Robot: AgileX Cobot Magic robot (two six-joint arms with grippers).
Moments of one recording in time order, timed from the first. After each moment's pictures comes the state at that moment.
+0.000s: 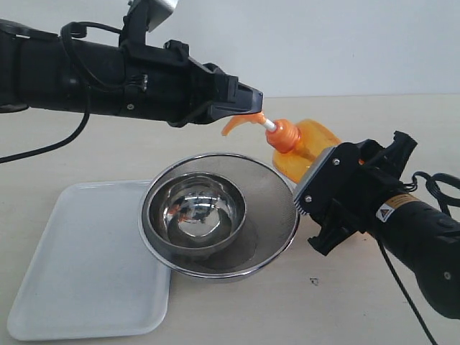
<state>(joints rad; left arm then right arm) -0.50 1.62 -1.03 -1.63 0.63 1.40 0.63 1.69 -0.43 0.39 -0.85 -0.94</state>
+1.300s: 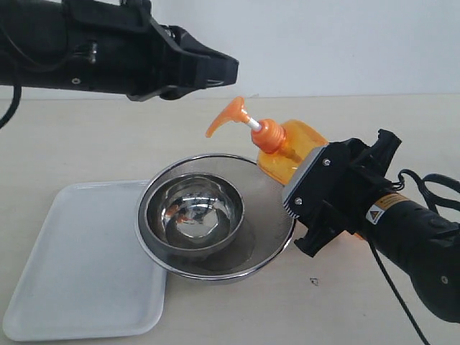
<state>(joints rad) -0.52 1.39 -0.99 -1.42 0.50 1.30 0.64 1.69 -0.43 0.31 -0.86 -0.89</state>
